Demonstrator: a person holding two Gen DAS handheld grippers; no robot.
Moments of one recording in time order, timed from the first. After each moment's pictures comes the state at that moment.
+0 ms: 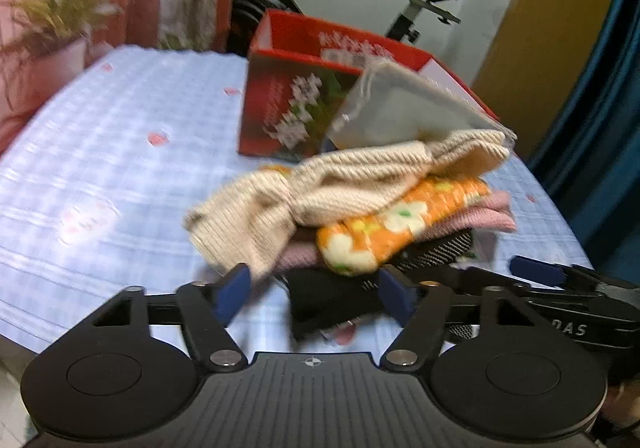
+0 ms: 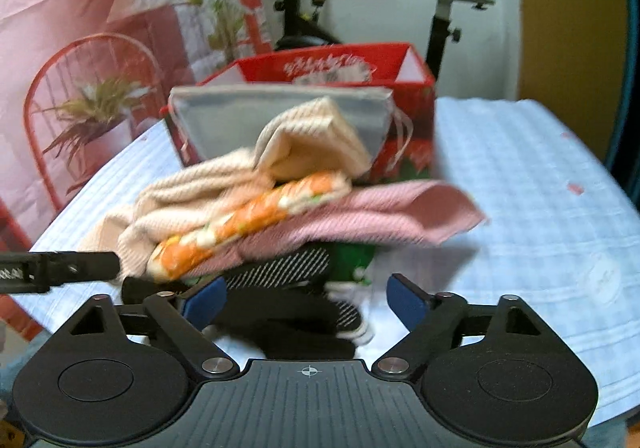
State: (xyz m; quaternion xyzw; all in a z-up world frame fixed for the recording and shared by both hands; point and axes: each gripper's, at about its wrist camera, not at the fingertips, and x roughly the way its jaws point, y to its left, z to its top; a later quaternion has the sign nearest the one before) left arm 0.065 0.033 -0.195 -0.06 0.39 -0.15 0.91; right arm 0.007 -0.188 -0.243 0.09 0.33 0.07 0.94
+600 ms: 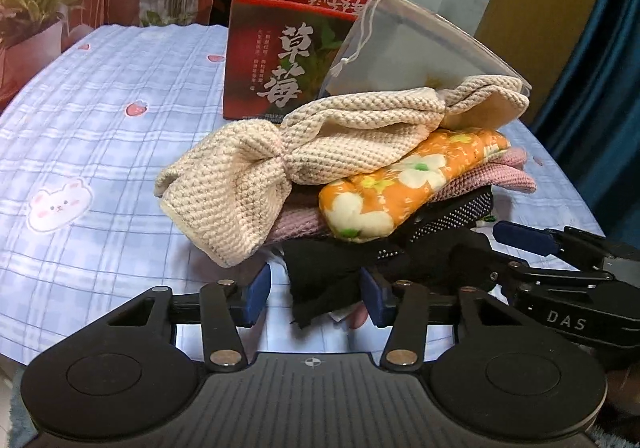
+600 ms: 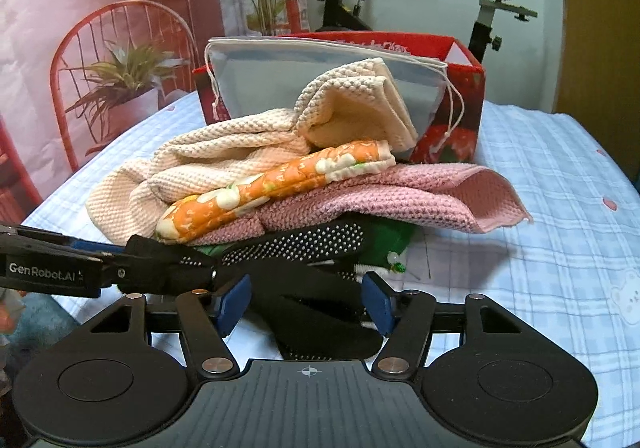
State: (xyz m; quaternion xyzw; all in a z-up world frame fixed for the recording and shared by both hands) left arm 0.075 0.022 -0.232 -0.04 0.41 -0.17 0.89; right arm 0.012 -0.174 -0.267 0.05 0.32 0.12 0.94
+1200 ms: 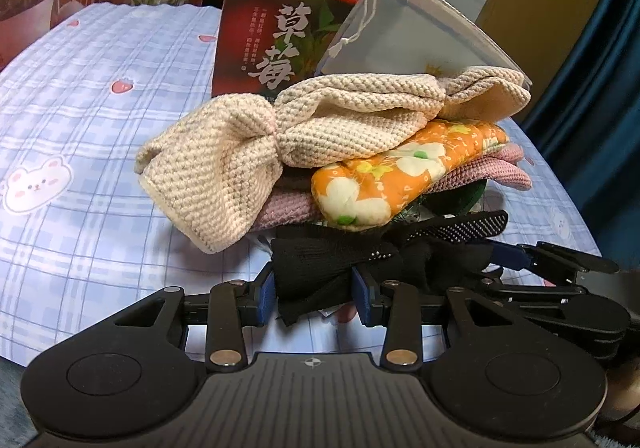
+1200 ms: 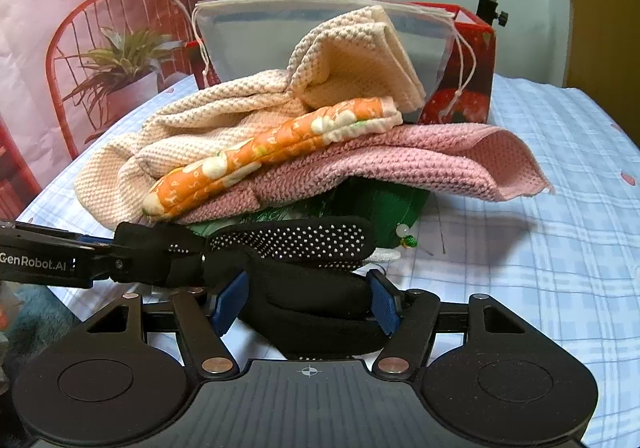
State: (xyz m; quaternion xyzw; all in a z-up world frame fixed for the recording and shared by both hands) left arm 0.081 0.021 -0.242 -0.06 0.43 -0.18 0.88; right arm 0.024 -0.171 -0.284 0.06 0.35 0.13 0.93
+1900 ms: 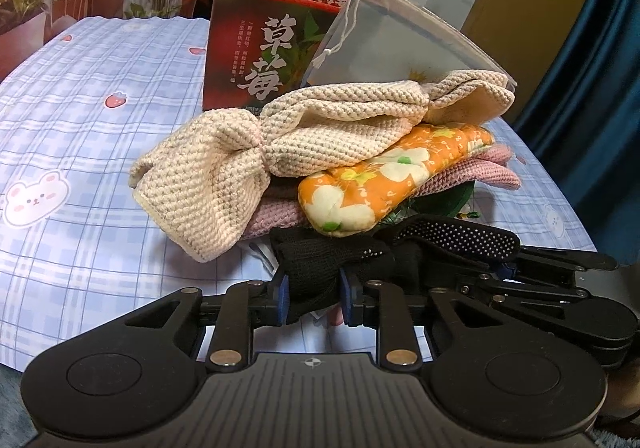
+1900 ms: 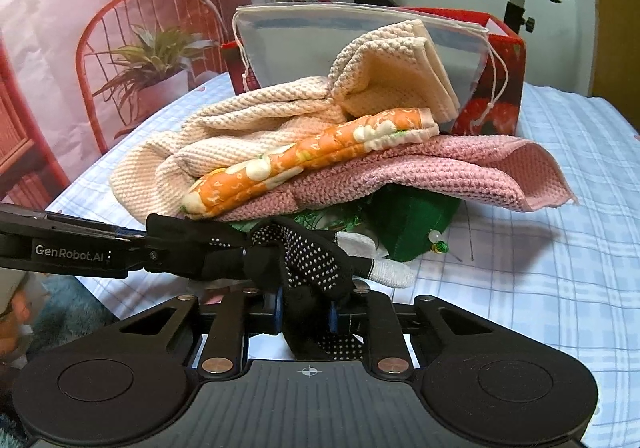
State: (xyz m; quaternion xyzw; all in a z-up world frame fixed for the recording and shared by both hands) left arm 0.077 0.016 -0.237 -0.05 0.42 -0.19 0.89; right arm 0.015 -0.166 -0.273 0.06 0.35 0.17 0.92
